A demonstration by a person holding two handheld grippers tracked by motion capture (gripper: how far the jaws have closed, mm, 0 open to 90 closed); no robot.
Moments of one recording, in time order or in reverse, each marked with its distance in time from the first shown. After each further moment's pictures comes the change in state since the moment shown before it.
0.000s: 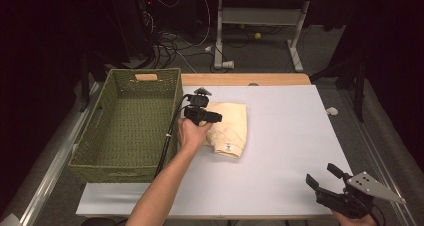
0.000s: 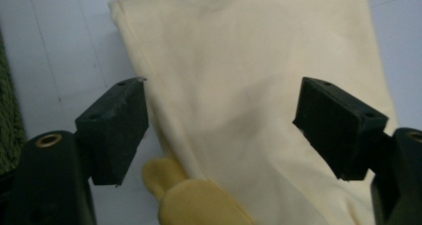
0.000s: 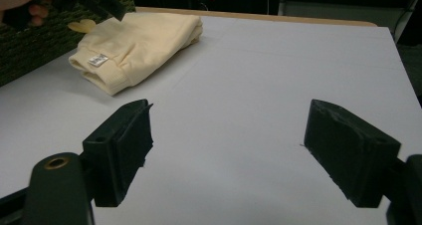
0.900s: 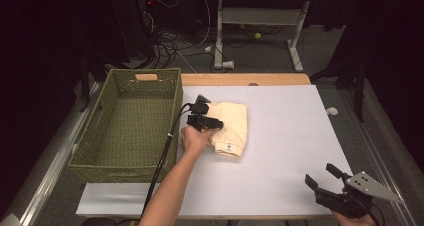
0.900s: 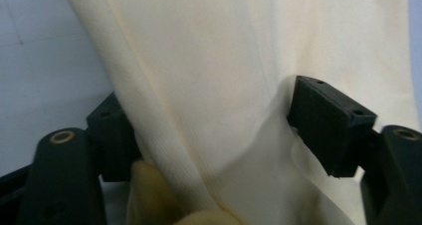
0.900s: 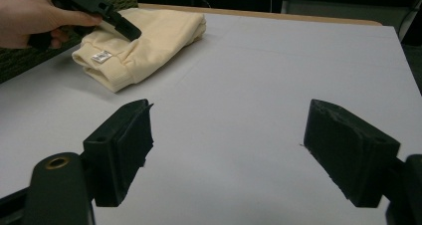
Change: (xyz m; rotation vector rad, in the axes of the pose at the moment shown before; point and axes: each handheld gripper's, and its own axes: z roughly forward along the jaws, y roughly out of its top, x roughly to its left) left arm 0.009 -0.012 0.037 0.062 -0.150 -0.053; right arm 0.001 0.000 0.001 0.010 0.008 -0.011
